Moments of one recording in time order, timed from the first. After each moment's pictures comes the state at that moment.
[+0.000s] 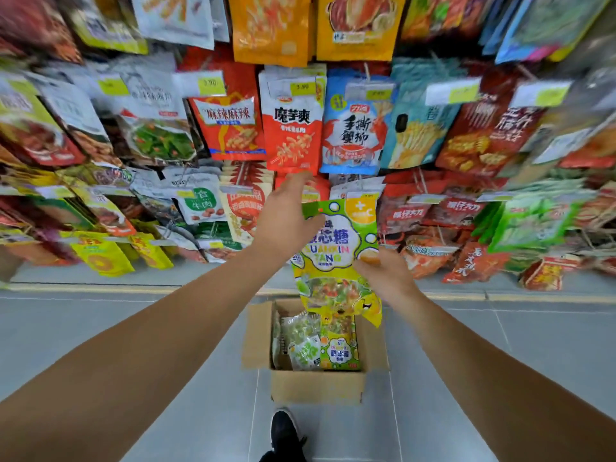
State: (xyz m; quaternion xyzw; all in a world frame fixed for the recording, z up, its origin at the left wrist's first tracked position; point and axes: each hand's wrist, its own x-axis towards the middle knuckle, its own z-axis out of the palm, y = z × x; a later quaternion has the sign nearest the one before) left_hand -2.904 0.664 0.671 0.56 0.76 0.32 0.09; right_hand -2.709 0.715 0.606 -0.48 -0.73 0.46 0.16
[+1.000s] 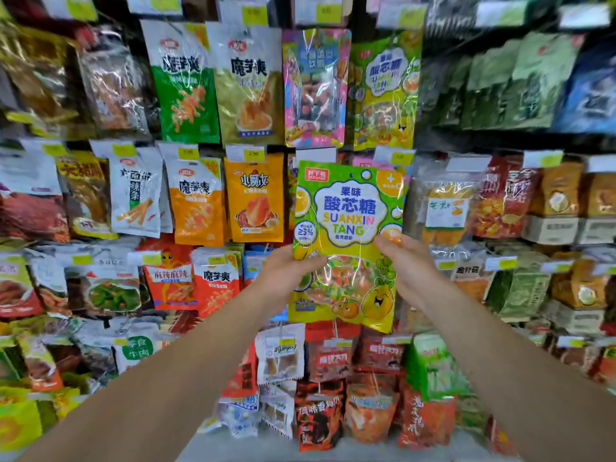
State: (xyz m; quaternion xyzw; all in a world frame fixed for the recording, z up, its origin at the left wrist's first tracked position) left_hand -2.682 0.750 0.869 0.46 0.56 0.58 0.36; right_hand -2.509 0.859 0.877 -0.32 -0.57 0.60 0.47
